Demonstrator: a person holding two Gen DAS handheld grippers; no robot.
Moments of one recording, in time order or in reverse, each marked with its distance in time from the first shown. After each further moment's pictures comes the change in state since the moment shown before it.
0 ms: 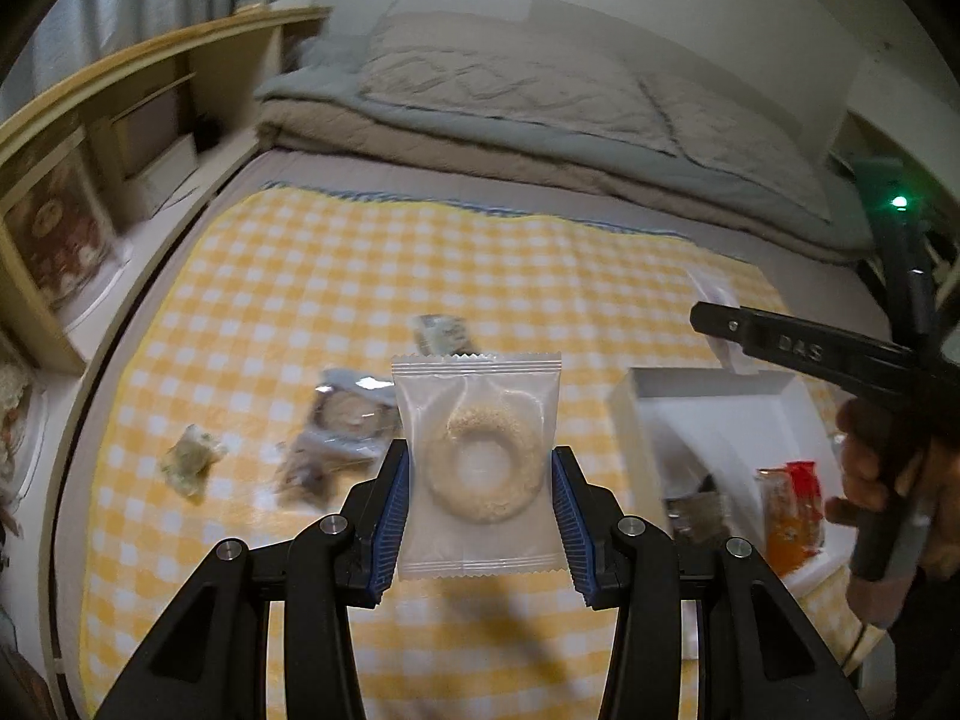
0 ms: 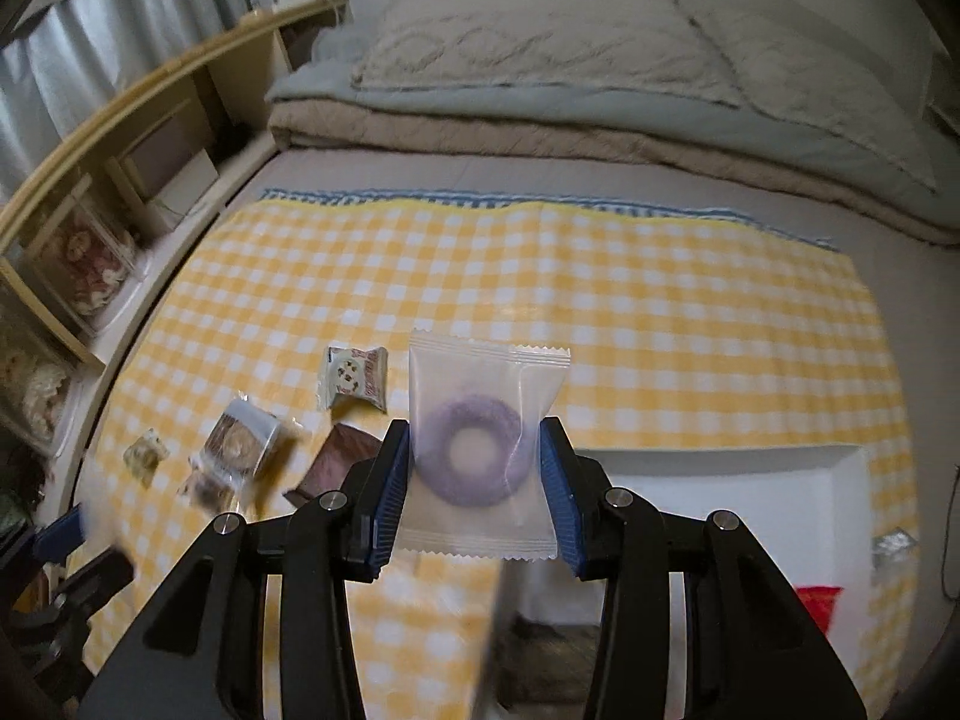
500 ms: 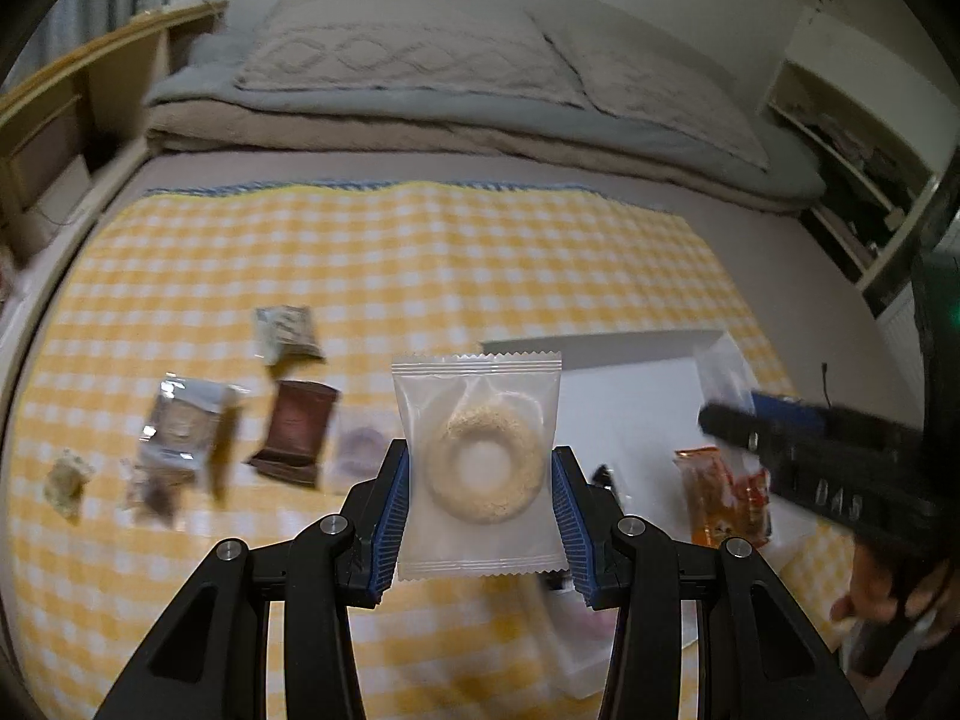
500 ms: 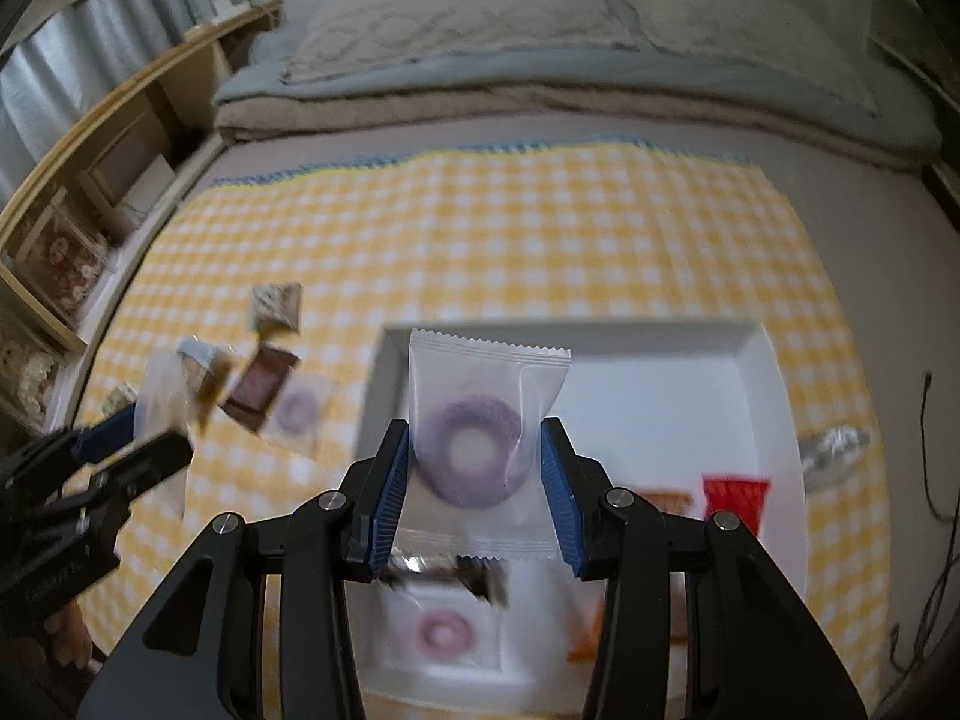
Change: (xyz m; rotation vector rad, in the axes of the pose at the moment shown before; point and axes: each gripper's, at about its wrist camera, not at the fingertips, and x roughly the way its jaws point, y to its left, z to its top) left arm 0.067 -0.090 0.014 0.080 0.084 -0.125; right arm -0.042 -0.090 -0.072 0.104 0.074 -0.045
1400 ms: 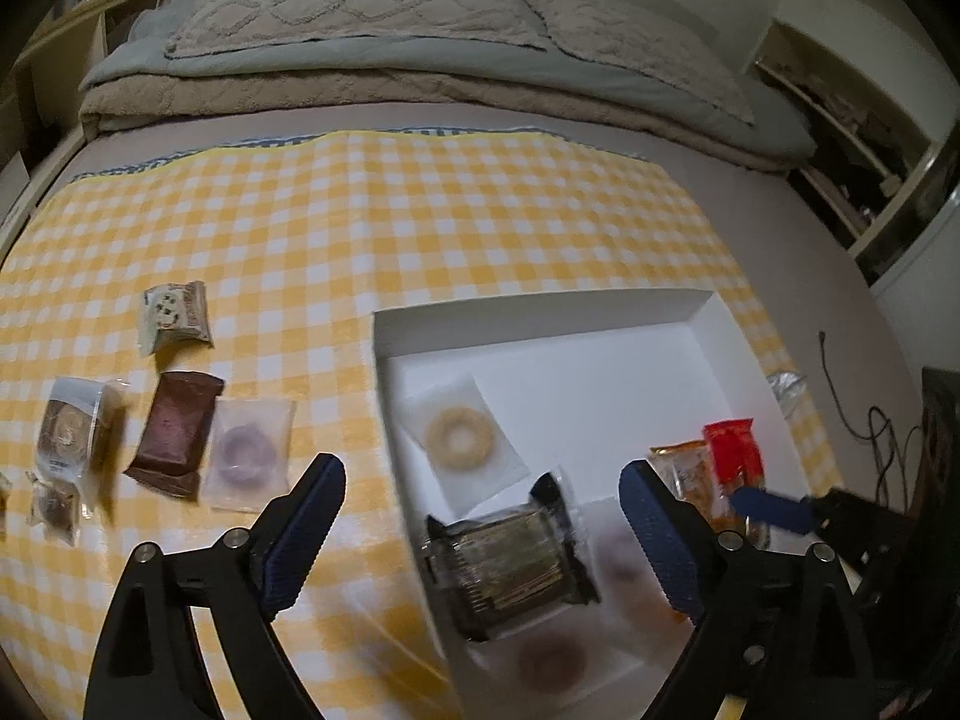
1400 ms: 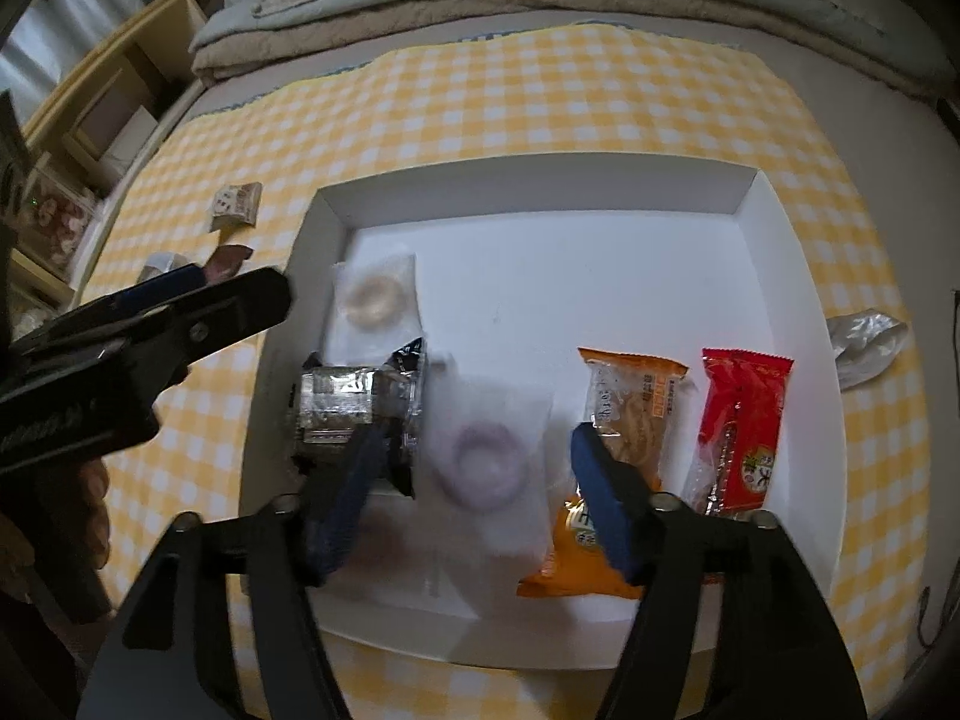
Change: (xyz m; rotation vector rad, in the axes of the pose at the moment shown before) left arm 0.100 -0.041 0.011 0.034 0.077 -0.026; right arm 0.036 -0.046 -0.058 0.030 0.150 0.036
